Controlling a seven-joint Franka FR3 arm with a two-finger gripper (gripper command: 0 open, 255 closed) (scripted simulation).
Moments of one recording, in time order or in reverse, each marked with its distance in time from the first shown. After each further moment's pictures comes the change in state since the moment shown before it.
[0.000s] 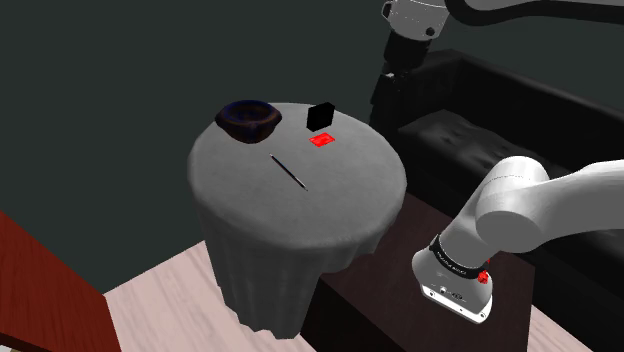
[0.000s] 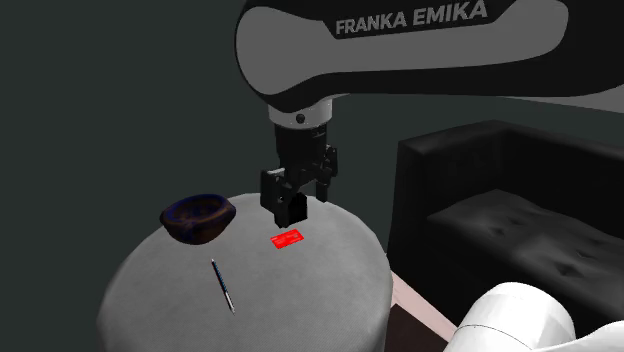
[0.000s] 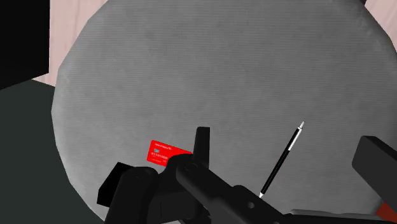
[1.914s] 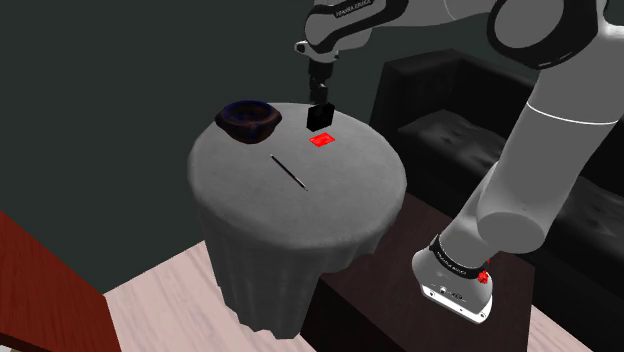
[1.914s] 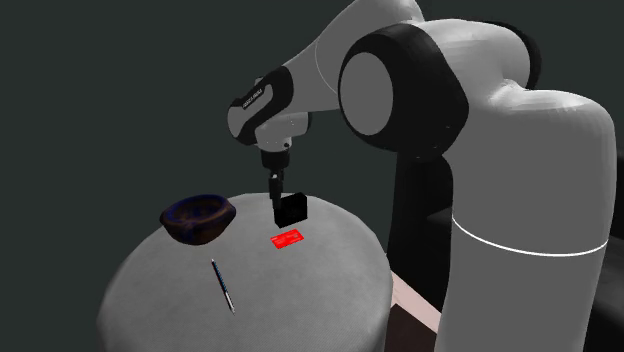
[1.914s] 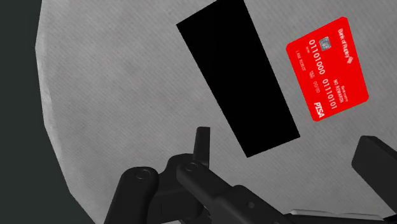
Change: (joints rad) arm 0.038 0.998 -0.319 0.554 0.052 0.393 -1.060
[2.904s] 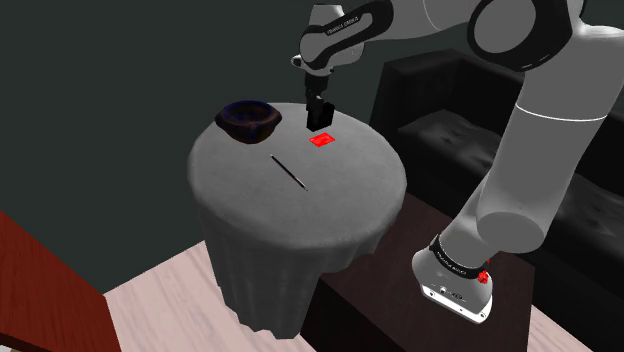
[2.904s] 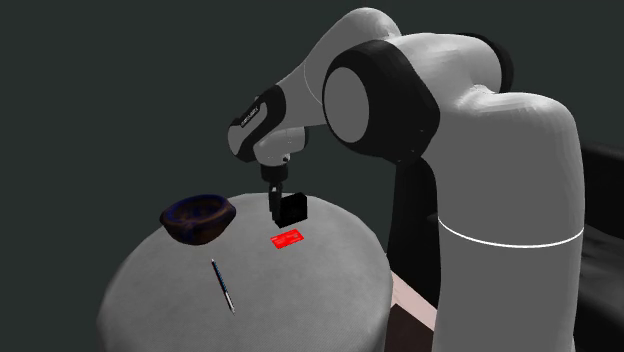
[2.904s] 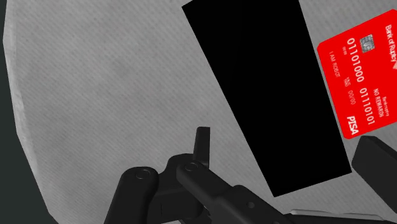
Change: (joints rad) arm -0.006 0.072 0.008 -0.016 0.023 0.084 -0.034
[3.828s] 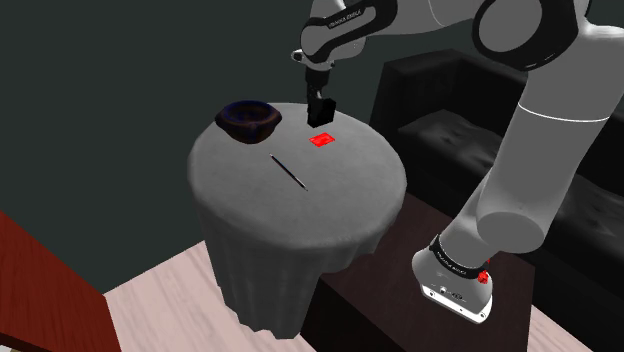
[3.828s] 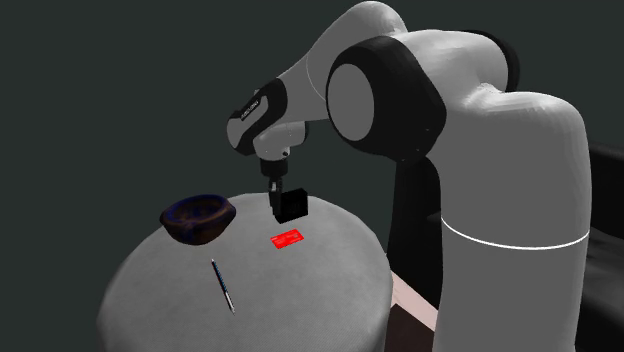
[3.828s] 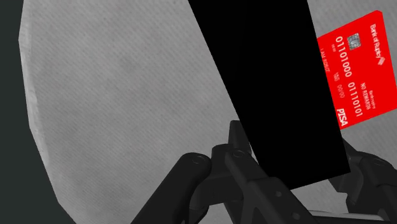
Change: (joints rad) arm 0.001 -0.017 -0.002 0.020 -0.006 -0.037 0.004
